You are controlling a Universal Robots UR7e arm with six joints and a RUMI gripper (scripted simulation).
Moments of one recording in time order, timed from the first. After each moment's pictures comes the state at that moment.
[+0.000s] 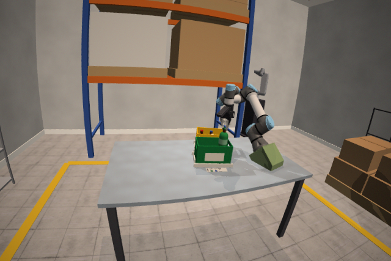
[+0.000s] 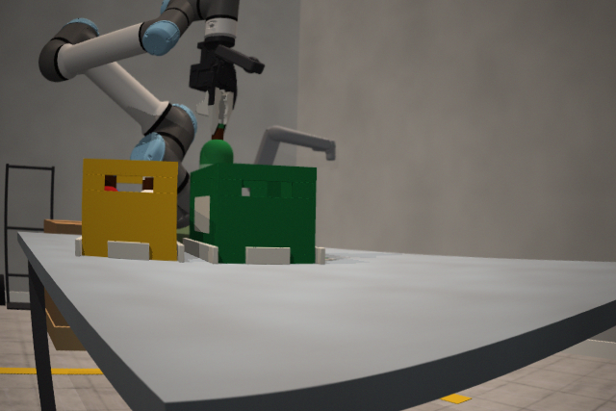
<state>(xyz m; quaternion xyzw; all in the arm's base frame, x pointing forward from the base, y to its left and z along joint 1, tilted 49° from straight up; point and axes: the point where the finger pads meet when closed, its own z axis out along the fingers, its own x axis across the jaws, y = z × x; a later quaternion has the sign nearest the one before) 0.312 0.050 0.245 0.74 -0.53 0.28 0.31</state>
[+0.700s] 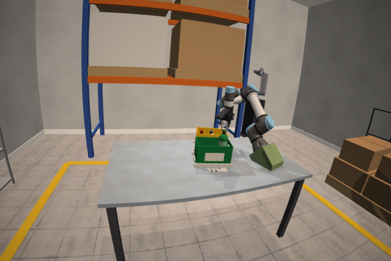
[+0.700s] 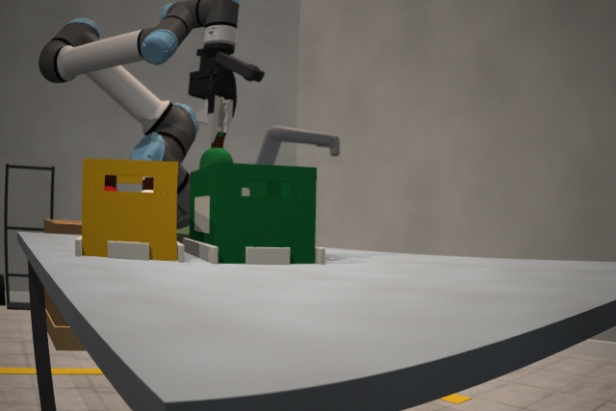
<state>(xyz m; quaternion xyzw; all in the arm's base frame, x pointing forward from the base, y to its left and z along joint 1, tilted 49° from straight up) 0.314 0.036 0.233 0.74 -0.53 0.28 0.31</state>
